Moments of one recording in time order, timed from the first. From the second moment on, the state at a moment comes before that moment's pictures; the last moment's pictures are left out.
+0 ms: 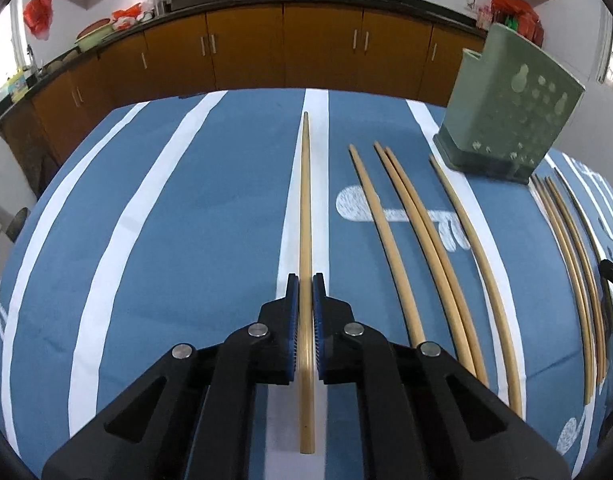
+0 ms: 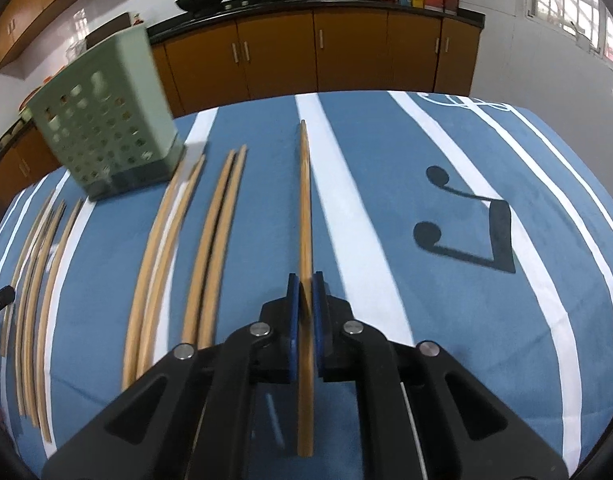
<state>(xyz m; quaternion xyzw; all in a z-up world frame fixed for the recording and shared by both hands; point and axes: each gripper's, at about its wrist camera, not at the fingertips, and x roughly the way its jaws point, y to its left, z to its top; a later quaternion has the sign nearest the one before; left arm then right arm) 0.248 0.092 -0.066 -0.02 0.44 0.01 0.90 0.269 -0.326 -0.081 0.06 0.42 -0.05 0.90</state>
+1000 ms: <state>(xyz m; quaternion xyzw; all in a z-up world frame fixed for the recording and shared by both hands) 0.207 0.098 -0.025 -0.01 0.39 0.00 0.92 0.228 -0.329 -0.029 0.05 0.36 -0.04 0.93</state>
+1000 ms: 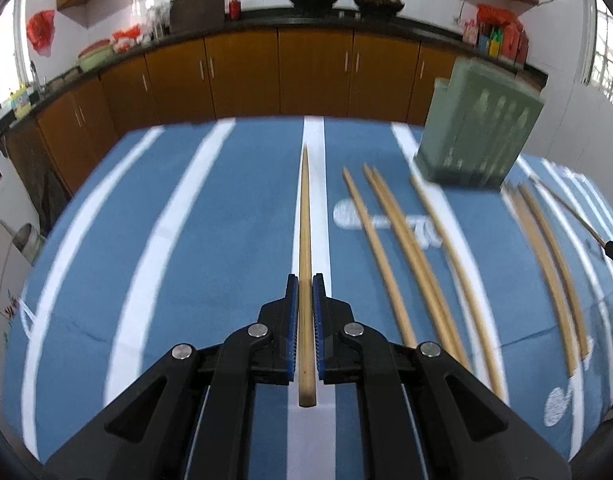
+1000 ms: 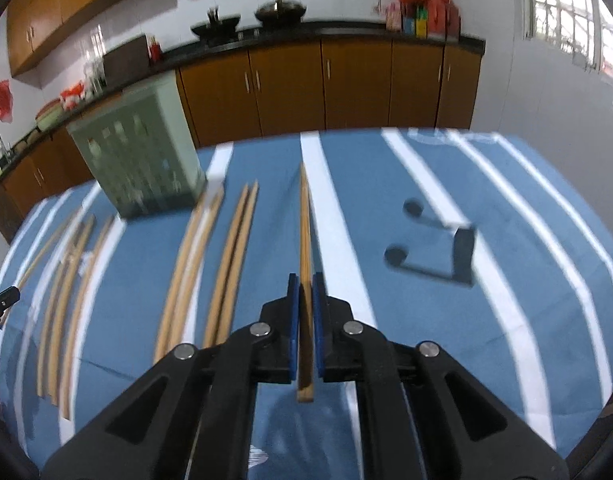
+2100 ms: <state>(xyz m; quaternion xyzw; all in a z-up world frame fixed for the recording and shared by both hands) 0.215 0.100 0.167 -0.04 0.17 0.00 0.98 0.231 -0.331 0.183 0.10 0.09 0.02 0.99</state>
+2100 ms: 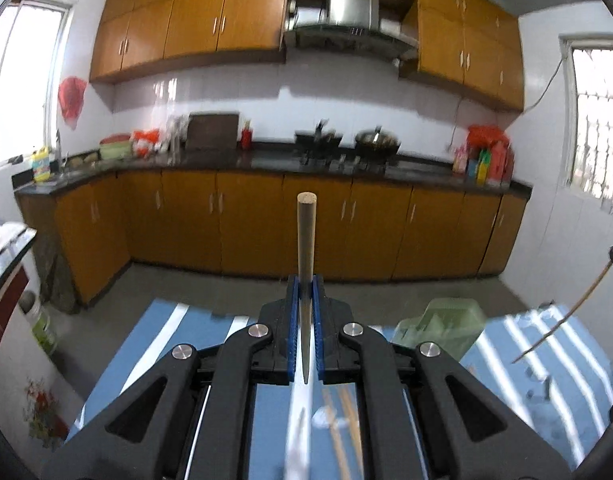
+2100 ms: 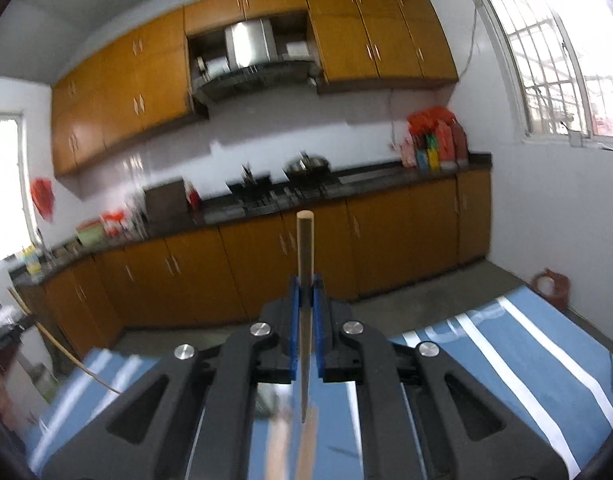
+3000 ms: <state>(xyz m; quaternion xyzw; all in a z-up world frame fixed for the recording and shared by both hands) 0.280 0.020 0.138 -0.10 0.20 -0.10 0.97 0.312 -0.262 0.135 0.07 0.13 0.08 0.99</state>
